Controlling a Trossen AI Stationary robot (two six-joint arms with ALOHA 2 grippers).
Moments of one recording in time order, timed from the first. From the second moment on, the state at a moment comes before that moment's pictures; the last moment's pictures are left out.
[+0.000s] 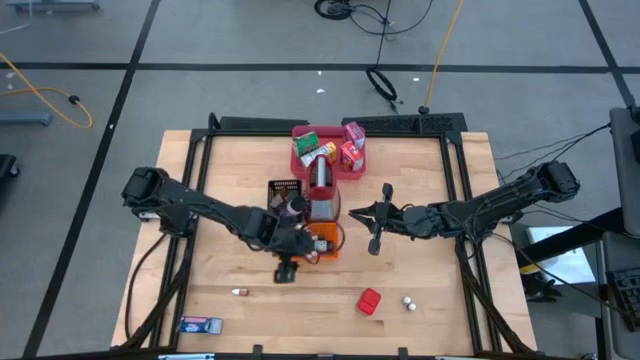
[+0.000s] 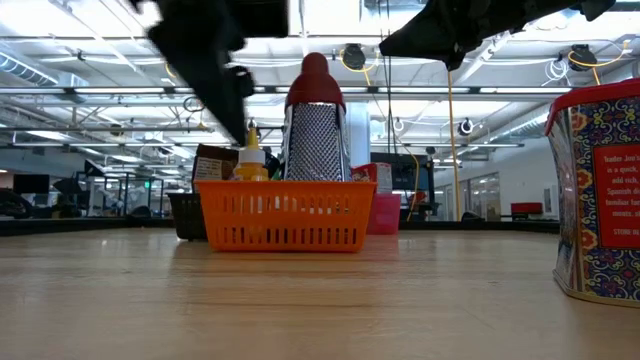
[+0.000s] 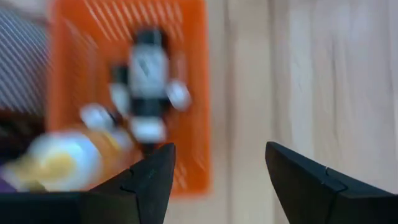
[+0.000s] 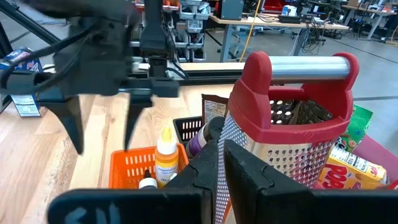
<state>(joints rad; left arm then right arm) -0.26 1.69 1.24 -0.68 0.01 -0.26 0.27 1.23 0.66 0.33 0.52 0.07</state>
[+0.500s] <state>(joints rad) -0.49 1.69 1.24 -0.93 0.09 -0.60 0.27 1.23 0.66 0.33 0.52 0.07</state>
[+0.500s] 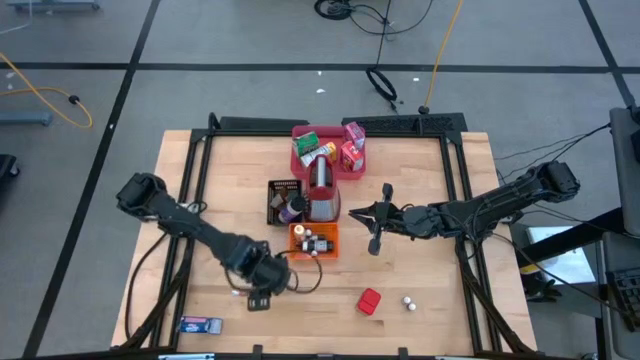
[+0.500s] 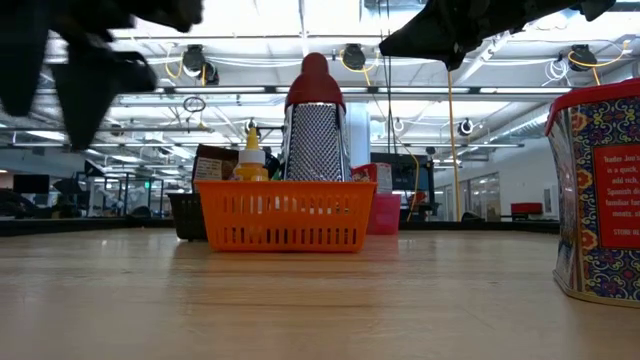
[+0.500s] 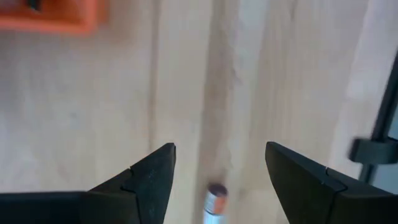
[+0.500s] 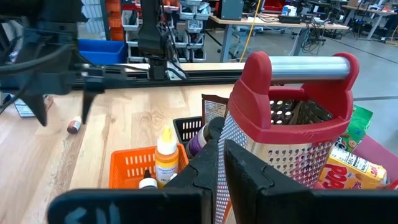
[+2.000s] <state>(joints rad) -0.75 1.69 0.96 -0.80 0.05 -0.91 0.27 1.23 0.66 0.33 0.52 0.07</state>
